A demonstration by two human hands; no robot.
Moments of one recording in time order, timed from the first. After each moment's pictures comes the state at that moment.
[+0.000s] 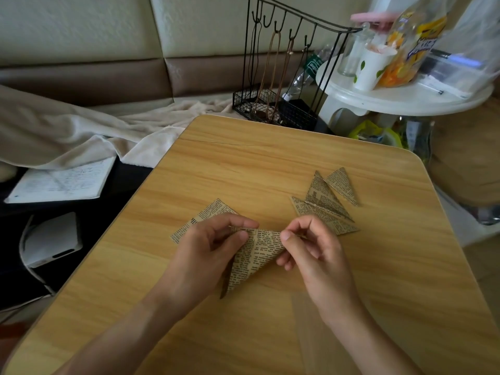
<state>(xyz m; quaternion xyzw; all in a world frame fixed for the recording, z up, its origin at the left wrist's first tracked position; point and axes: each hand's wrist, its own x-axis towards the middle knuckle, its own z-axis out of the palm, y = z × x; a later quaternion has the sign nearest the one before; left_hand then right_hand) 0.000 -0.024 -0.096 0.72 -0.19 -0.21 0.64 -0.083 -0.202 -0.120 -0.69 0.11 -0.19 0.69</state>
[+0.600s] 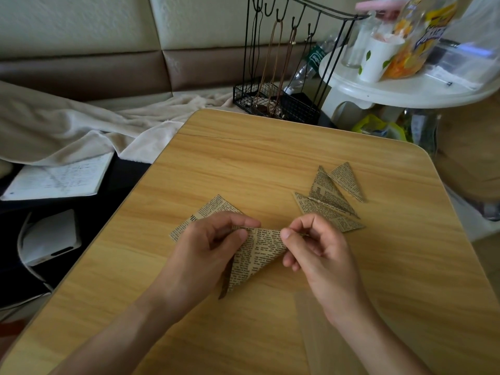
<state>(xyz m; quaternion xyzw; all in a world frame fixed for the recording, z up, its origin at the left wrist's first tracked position) 0.004 -0.020 -0.101 0.74 -0.20 -0.21 0.61 -0.082 -0.203 -0.120 -0.70 0.13 -0.18 0.68</state>
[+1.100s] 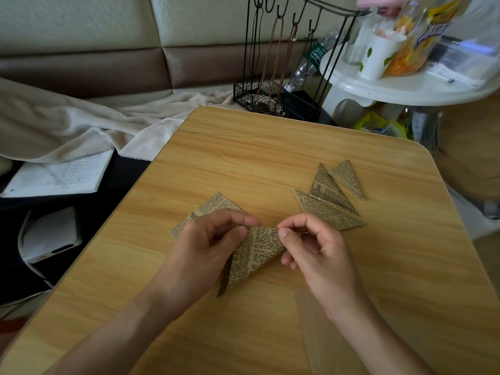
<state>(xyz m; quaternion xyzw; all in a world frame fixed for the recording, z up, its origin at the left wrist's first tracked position) 0.002 -0.020 -0.098 0.74 -0.19 -0.21 0.61 -0.081 -0.202 -0.119 -0.73 0.11 -0.17 0.65</state>
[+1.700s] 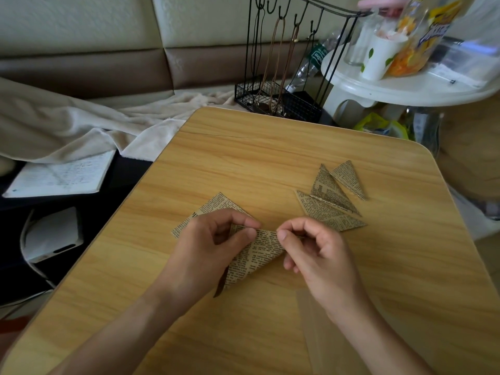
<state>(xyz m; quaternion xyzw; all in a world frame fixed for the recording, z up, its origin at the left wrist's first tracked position) 0.004 -0.023 -0.097 0.75 -0.18 -0.19 0.60 -0.081 -0.202 -0.121 -0.75 0.12 -0.15 0.63</state>
